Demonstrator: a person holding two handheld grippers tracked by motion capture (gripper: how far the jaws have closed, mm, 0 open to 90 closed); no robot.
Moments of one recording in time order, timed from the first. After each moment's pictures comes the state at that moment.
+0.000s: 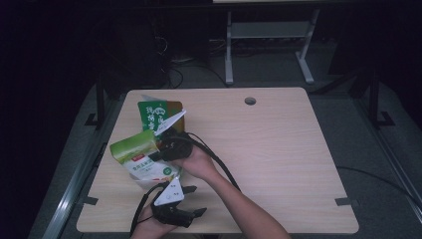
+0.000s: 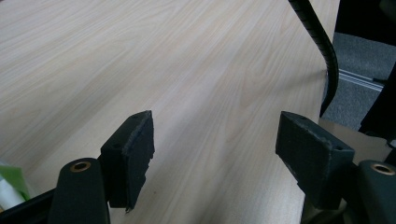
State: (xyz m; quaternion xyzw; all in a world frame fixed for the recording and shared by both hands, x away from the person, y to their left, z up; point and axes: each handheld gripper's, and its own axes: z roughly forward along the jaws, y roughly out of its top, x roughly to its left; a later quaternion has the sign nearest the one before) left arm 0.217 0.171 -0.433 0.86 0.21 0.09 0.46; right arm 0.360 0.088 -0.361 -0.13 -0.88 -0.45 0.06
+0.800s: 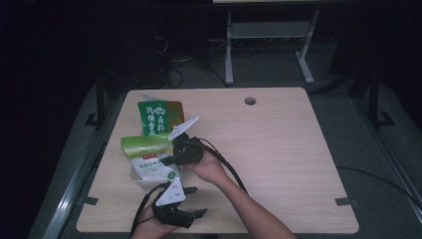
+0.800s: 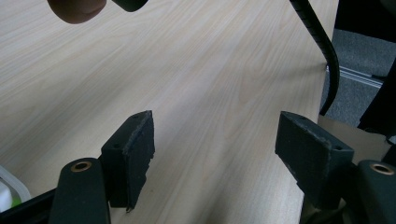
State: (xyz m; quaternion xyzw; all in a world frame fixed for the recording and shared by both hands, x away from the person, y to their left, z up) left arm 0.217 0.169 -0.436 0.86 0.21 0.08 0.45; right arm 0.358 0.062 -0.384 -0.15 -0.88 -0.45 0.06
